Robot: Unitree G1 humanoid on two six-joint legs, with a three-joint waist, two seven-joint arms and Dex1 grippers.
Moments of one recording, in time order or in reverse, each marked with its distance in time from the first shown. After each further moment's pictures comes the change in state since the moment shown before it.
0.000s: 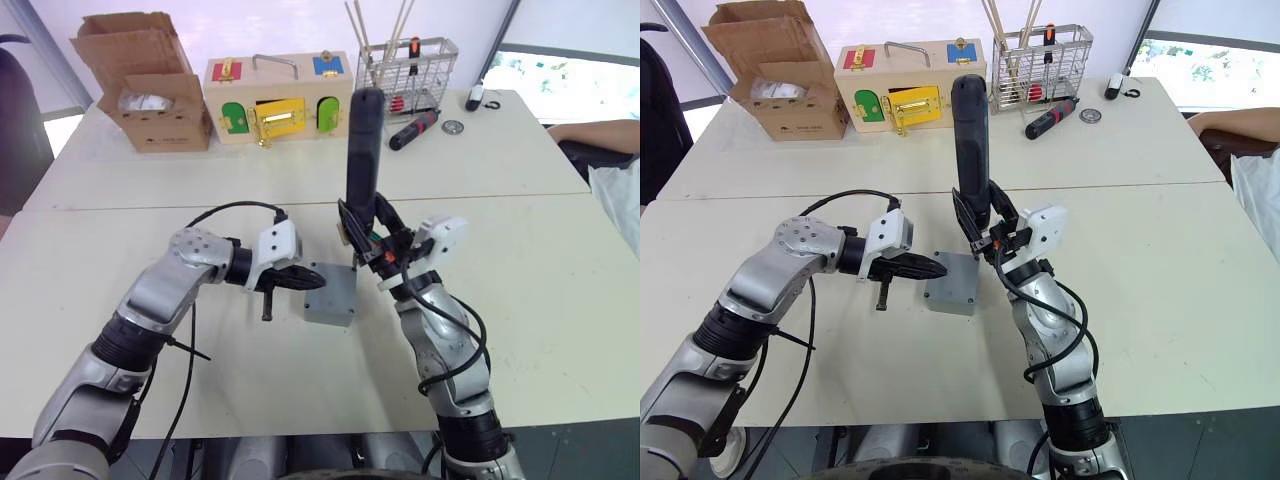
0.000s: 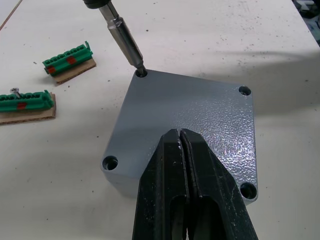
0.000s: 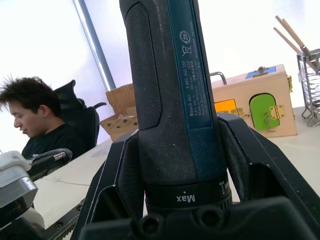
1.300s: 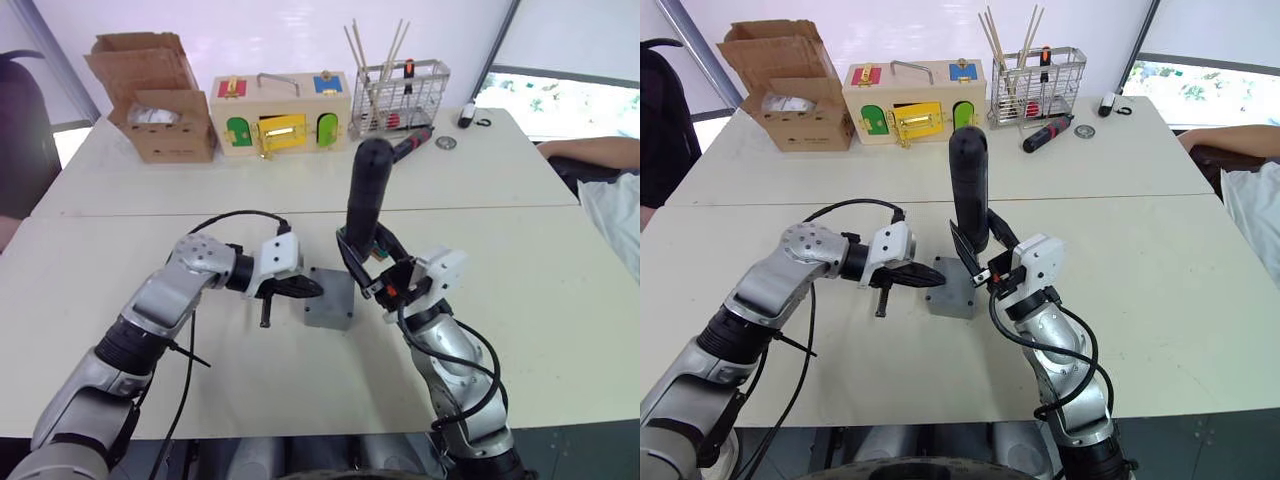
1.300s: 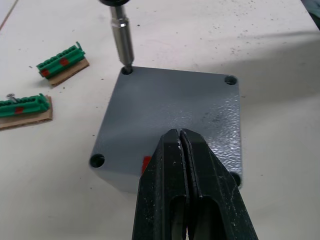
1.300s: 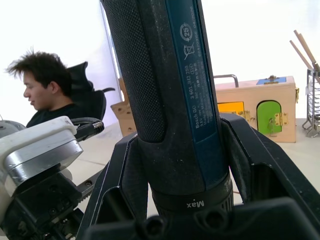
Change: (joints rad) left arm 0.020 0.001 -0.044 0.029 0.060 -0.069 -0.024; right arm 0.154 -0.082 0.060 -0.108 -0.084 0.035 0.022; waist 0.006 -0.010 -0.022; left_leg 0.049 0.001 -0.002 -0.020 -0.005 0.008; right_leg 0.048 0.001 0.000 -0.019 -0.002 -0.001
